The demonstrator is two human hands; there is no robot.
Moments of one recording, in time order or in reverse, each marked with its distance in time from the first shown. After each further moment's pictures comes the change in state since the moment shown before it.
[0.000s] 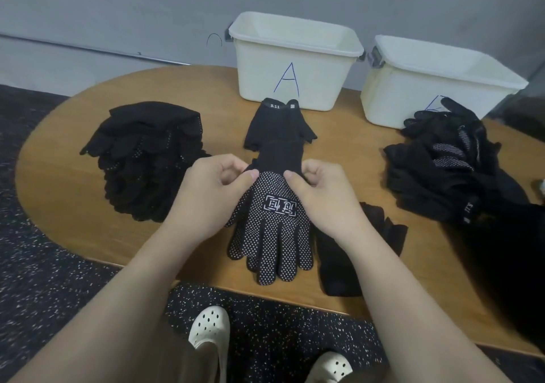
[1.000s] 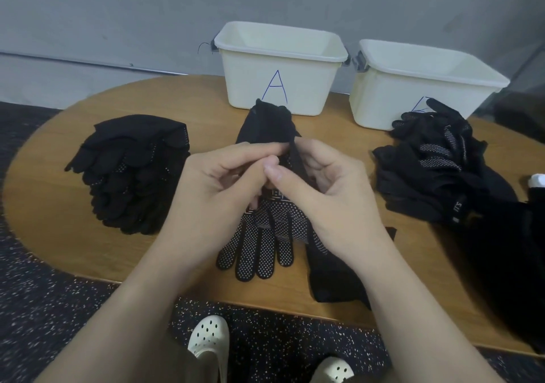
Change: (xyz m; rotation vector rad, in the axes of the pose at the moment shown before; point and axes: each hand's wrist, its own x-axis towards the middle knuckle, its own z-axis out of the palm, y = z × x) left_hand -0.023 0.051 0.009 -0.427 -0.009 0.431; right_hand -0.038 -0.047 -0.025 0.357 -0.026 -0.355
